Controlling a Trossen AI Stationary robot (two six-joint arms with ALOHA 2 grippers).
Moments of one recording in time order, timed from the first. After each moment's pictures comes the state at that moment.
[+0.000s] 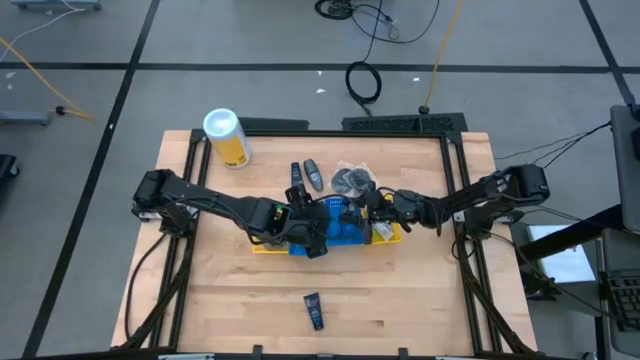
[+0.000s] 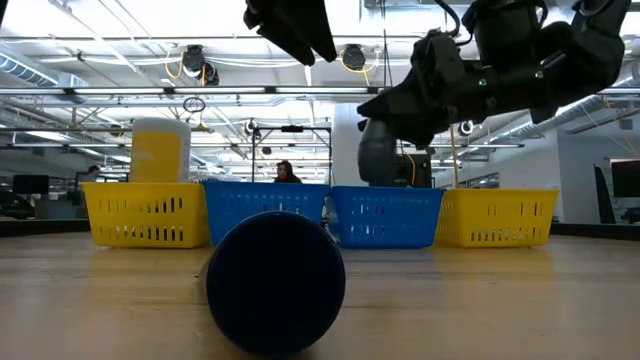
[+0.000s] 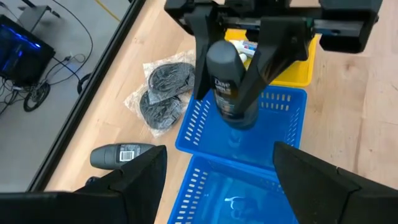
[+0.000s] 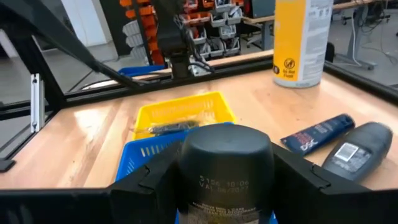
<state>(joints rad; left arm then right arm) -0.24 1.78 1.61 -0.81 -0.58 -0.32 -0.01 1.53 0.44 0.97 0.08 0.17</state>
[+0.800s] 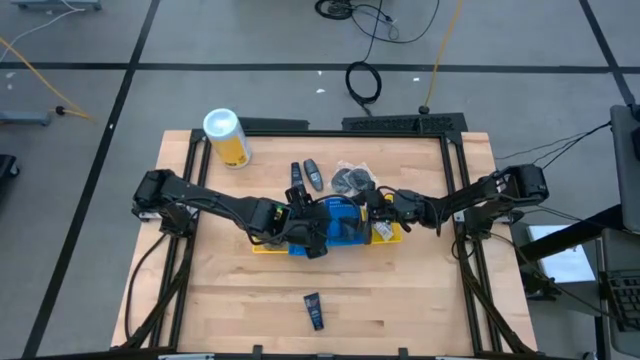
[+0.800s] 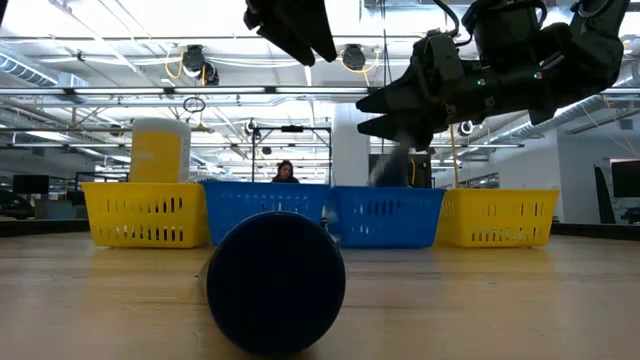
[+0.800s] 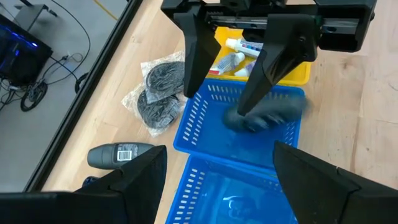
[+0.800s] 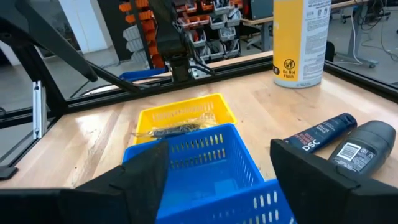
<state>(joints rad) -0.24 1.78 1.61 -0.81 -0.58 -0.32 -0.01 1.54 0.44 0.99 0.08 0.20</state>
